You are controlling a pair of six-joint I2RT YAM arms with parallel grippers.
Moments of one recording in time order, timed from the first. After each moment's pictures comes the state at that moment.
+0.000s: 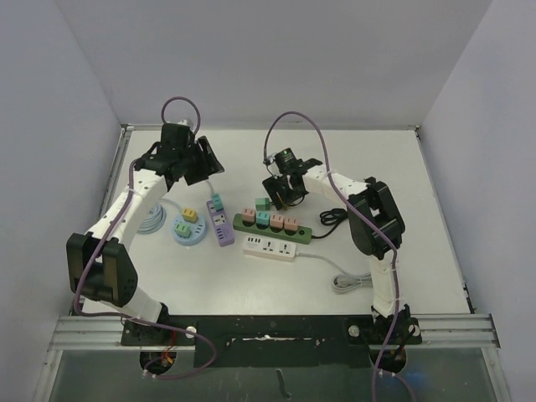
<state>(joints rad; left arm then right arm) -0.26 1.57 1.37 -0.57 0.11 -0.64 0.57 2.10 1.60 -0.59 0.01 -0.01</state>
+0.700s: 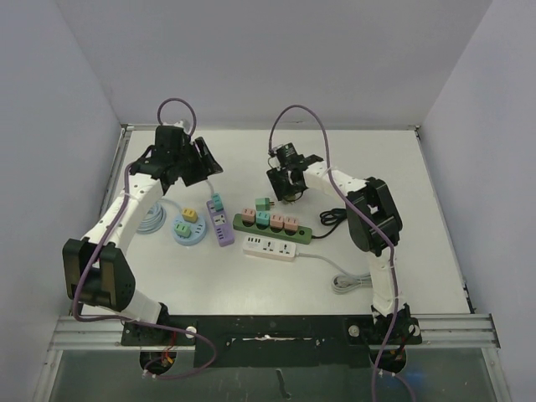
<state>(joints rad) -0.23 1.52 1.33 -0.53 0.17 -0.63 0.55 2.16 1.66 -0.56 0.10 0.05</state>
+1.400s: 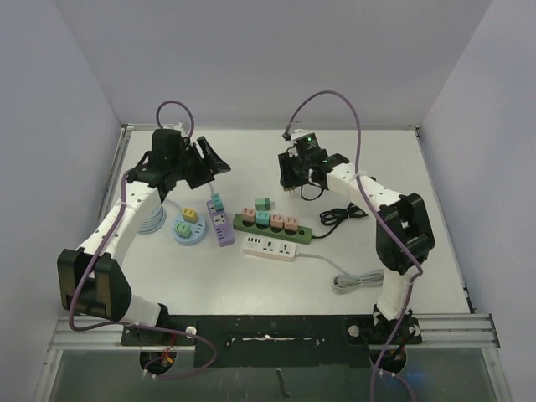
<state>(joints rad) -0.23 1.46 1.26 -0.45 0.27 -0.72 0.50 1.94 1.52 -0.45 -0.01 0.15</state>
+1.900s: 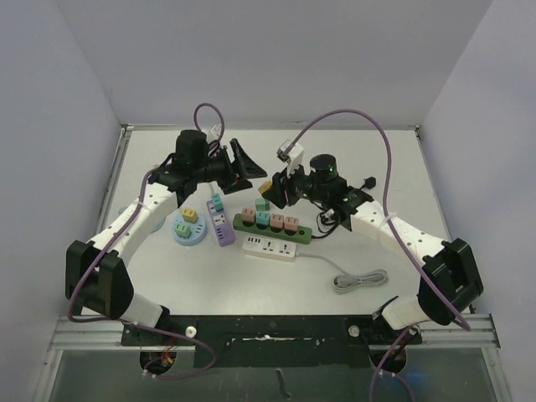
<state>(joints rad) -0.38 1.48 1.25 -0.31 0.55 -0.91 0.60 1.45 1.08 -0.01 -0.34 0.01</state>
